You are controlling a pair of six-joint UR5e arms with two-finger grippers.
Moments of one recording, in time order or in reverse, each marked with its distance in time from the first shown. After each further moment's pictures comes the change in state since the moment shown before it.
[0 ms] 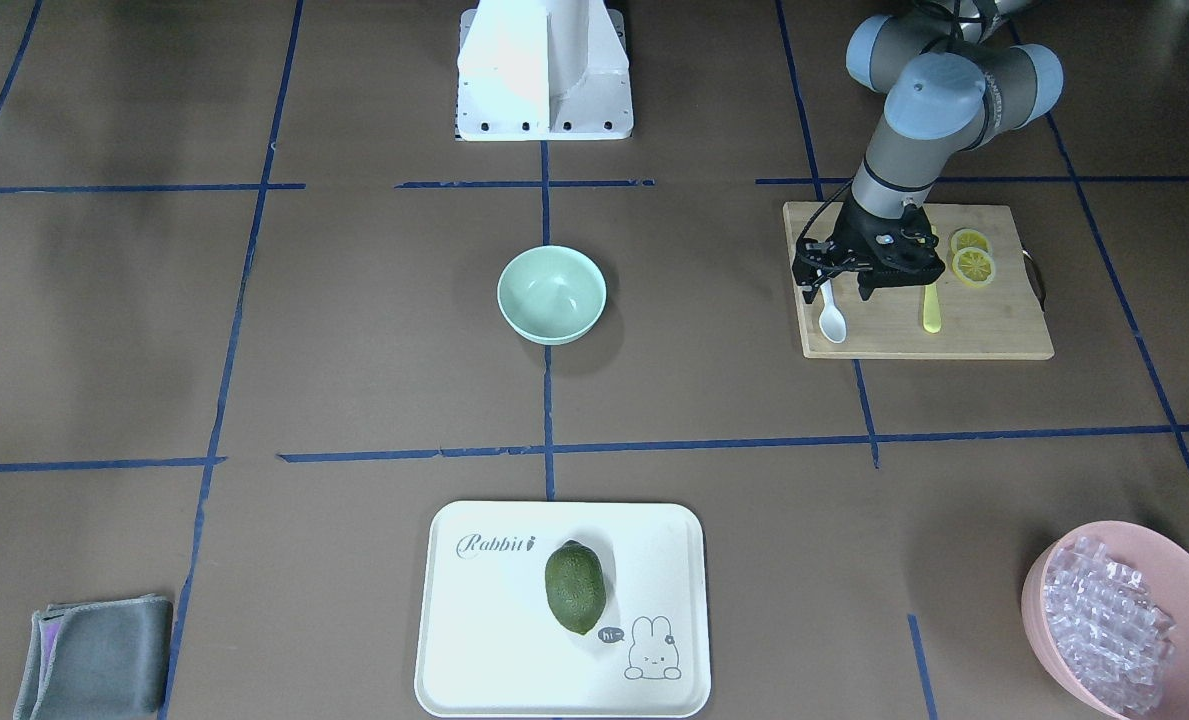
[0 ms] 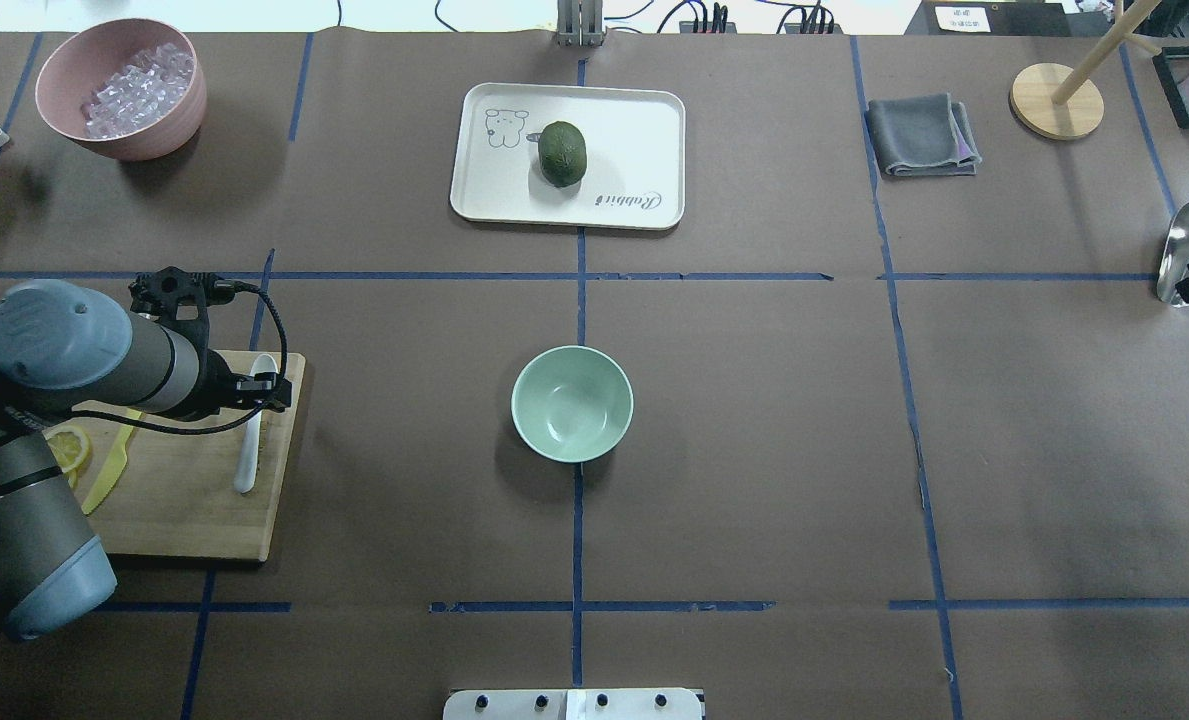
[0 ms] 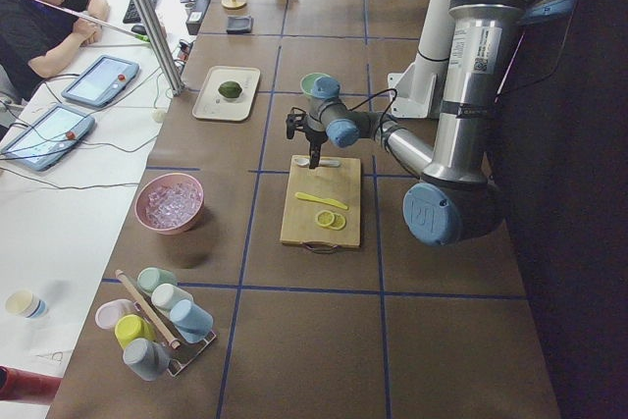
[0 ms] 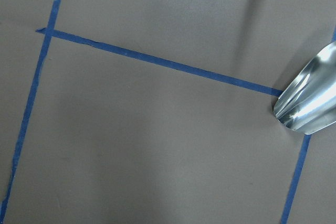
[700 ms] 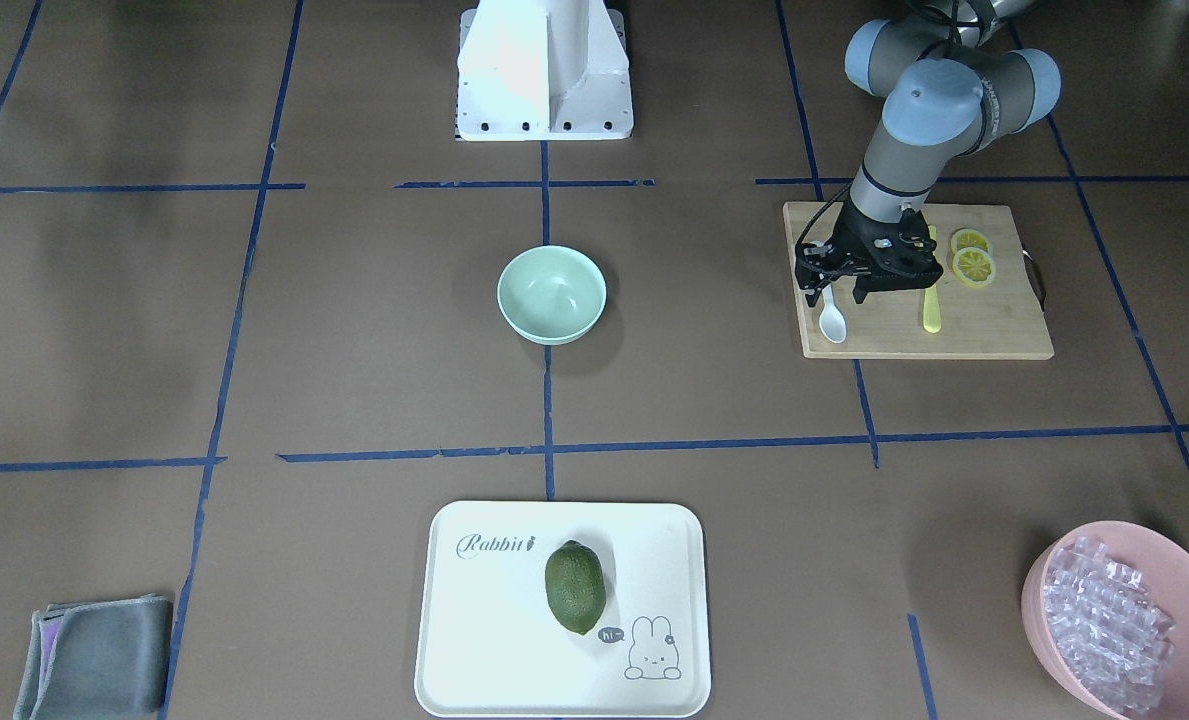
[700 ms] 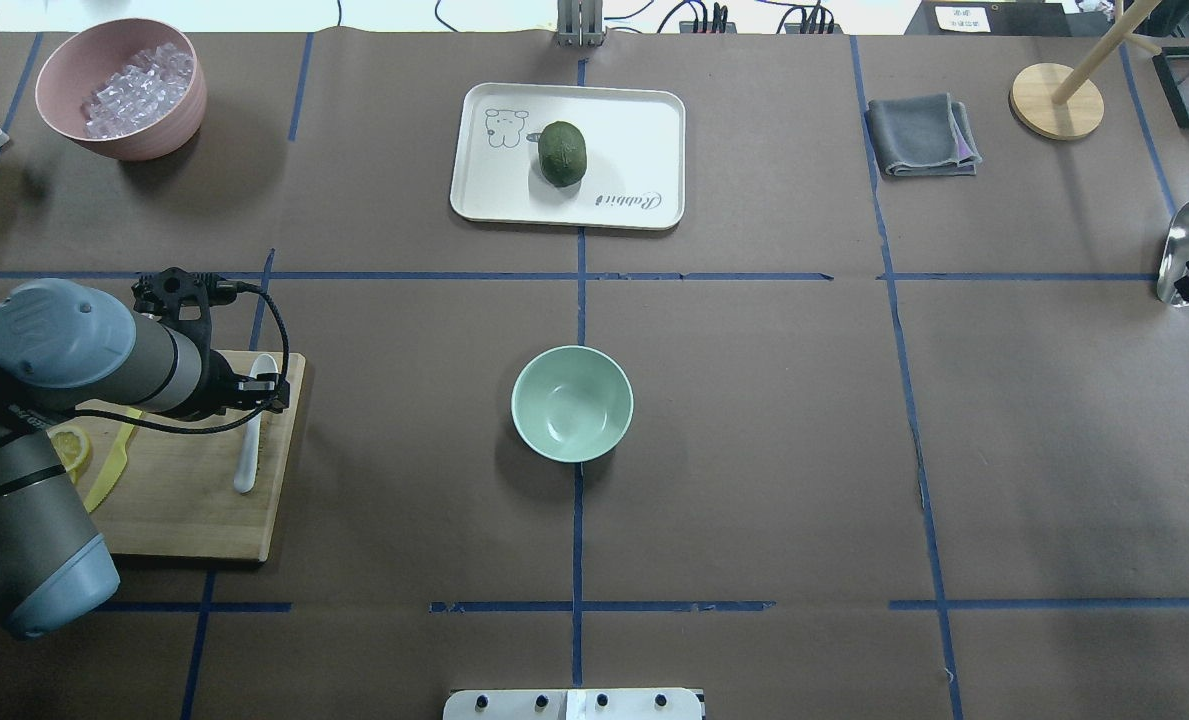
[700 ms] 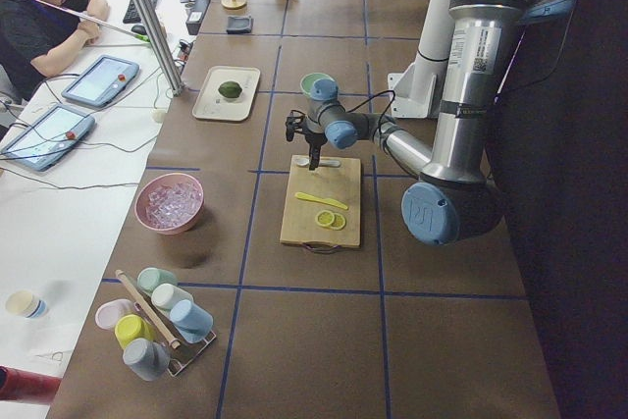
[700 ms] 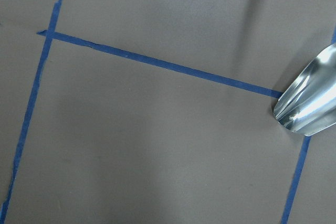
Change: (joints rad) left arm 0.000 -0.004 0.007 0.000 -0.003 -0.002; right arm 0.000 0.003 0.001 0.000 -0.001 0.003
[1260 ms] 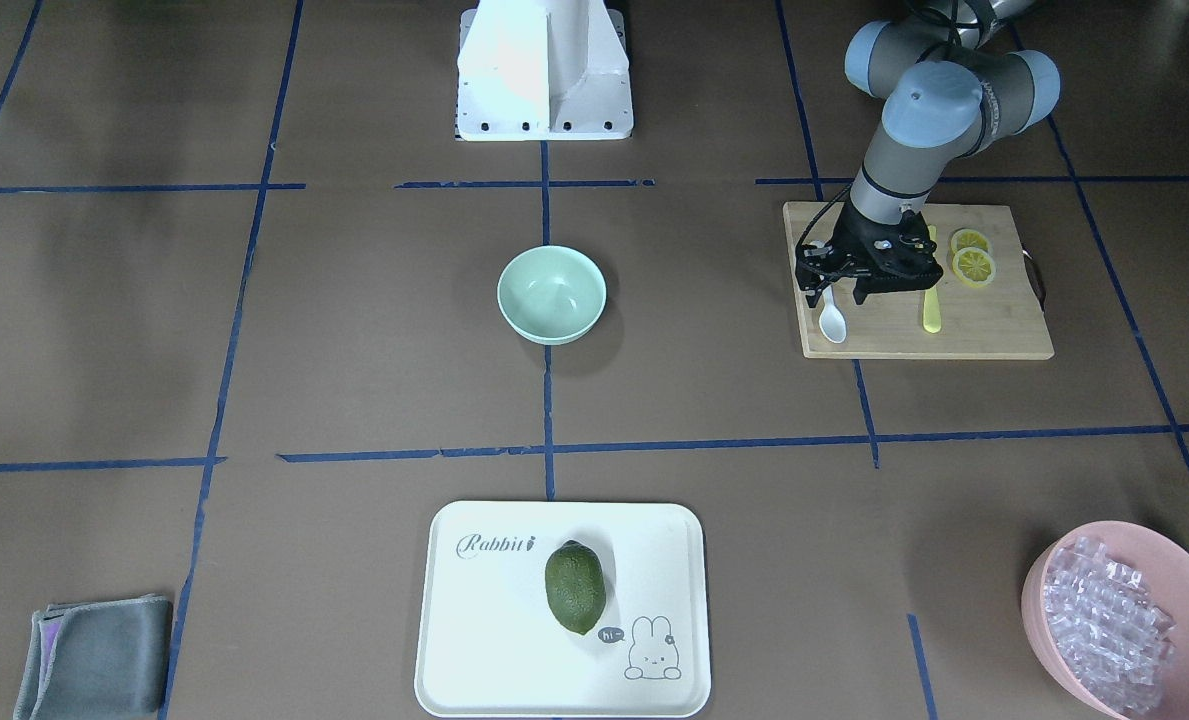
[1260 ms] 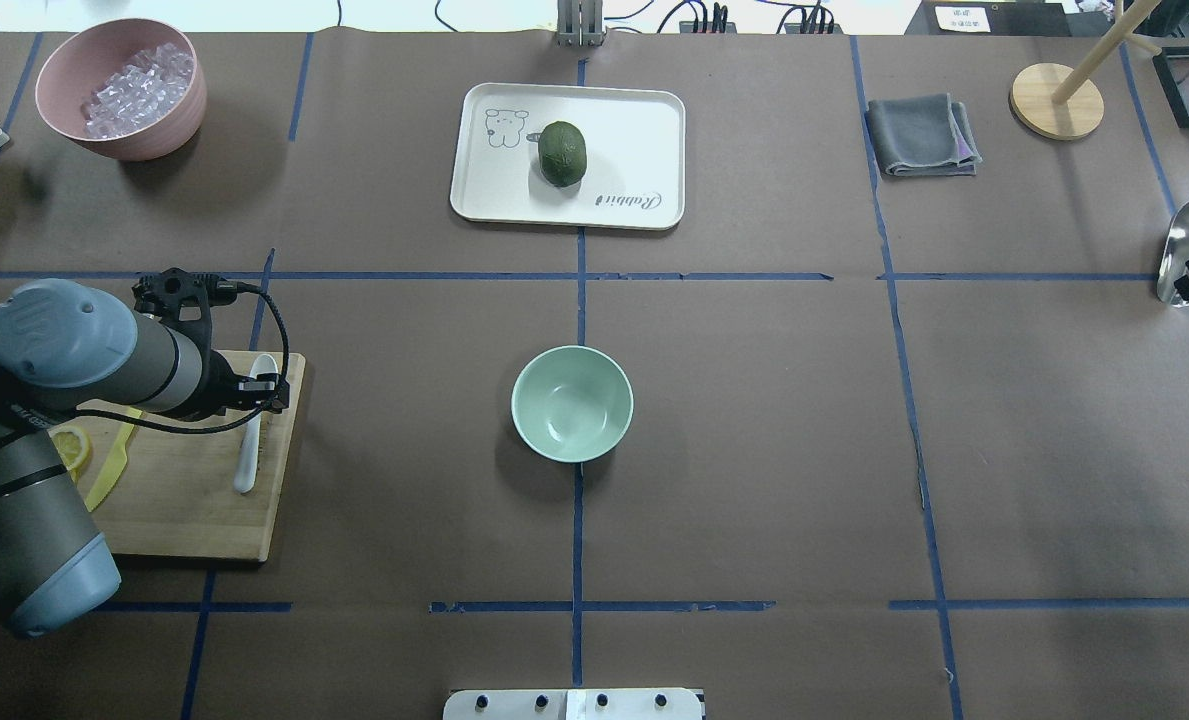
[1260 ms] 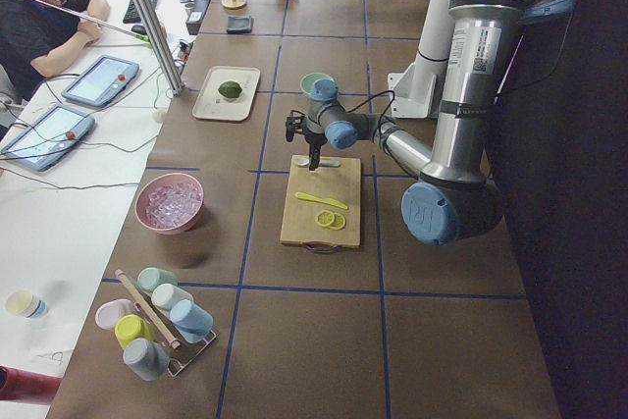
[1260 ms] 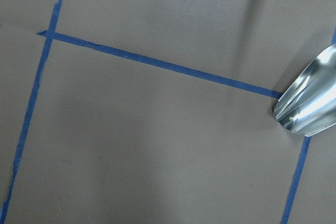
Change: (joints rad) left arm 0.000 -0.001 0.007 0.000 -0.001 -0.001; right arm 0.000 0.001 -0.001 0.000 0.000 0.000
